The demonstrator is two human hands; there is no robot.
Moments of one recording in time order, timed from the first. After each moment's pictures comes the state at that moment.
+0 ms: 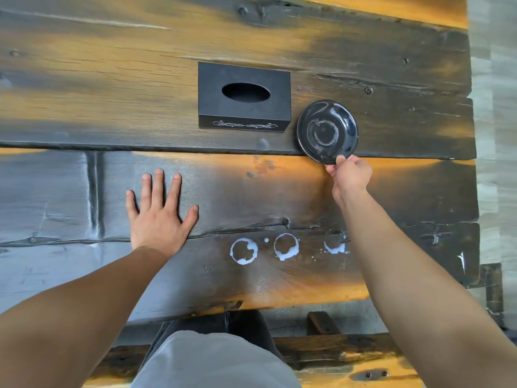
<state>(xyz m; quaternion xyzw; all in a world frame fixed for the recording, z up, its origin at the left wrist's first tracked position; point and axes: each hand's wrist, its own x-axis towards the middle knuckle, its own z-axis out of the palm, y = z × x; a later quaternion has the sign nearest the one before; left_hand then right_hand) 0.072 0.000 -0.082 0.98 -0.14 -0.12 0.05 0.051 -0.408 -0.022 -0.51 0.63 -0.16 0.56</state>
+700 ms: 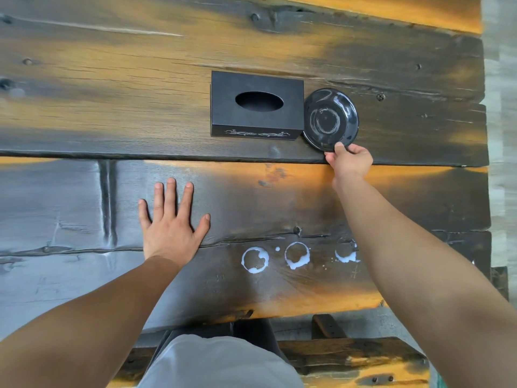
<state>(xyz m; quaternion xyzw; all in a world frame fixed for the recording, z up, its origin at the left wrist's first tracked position) 0.072 0.001 -0.084 0.98 -0.14 -0.13 0.04 0.103 -0.397 -0.026 -0.51 0.65 -0.16 0.54</state>
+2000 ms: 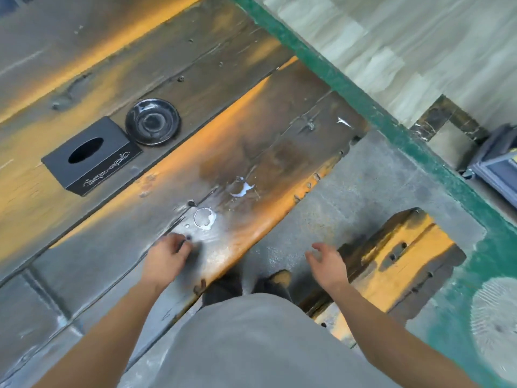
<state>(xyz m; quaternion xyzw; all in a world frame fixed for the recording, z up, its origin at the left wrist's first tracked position) -0.032 -0.101 0.023 0.86 -0.33 -0.35 0.15 -0.398 -0.256 0.007 -0.65 0.66 0.10 0.37</state>
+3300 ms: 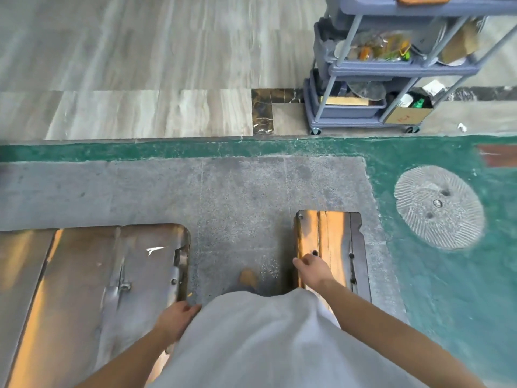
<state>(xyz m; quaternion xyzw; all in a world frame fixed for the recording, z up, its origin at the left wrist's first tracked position) -0.308 -0.540 0.011 0.63 -0.59 -0.43 -0.25 -0.672 -0.487 0.024 -0.30 0.82 -0.06 0.48</state>
